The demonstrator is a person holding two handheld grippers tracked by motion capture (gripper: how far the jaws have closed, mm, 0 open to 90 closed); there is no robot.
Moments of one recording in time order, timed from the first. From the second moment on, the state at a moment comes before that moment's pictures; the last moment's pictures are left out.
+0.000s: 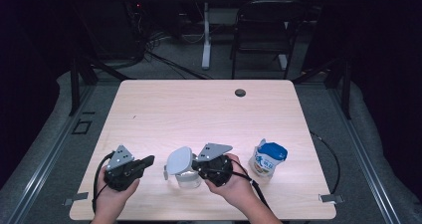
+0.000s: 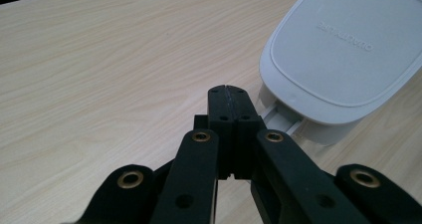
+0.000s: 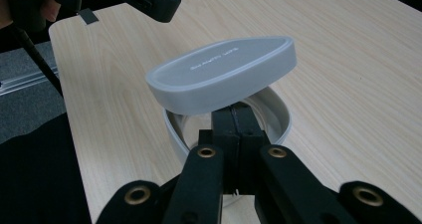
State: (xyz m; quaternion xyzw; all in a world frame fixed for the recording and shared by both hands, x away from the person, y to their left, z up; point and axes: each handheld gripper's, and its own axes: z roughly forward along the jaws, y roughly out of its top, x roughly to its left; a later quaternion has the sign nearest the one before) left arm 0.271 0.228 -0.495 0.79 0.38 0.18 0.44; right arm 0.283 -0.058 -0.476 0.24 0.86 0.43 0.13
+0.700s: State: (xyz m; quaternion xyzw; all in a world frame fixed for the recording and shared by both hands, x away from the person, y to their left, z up) left arm 0.266 0.238 -0.494 0.79 0.39 0.19 0.43; right arm 0.285 -0.046 -0.468 0.23 0.86 0.44 0.13
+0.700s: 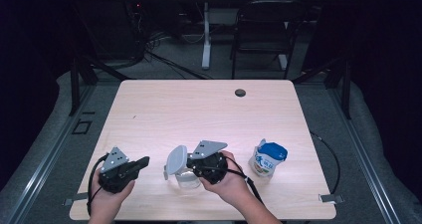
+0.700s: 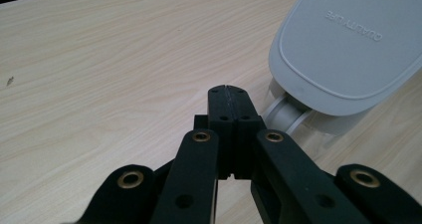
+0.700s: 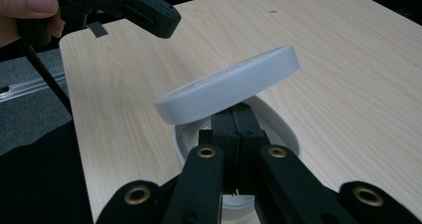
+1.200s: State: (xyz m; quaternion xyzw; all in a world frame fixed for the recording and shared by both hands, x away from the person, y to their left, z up) left arm 0.266 0.238 -0.494 0.79 0.39 0.19 0.43; right arm 0.285 -0.037 -0.460 0.22 0.86 0.45 0.13
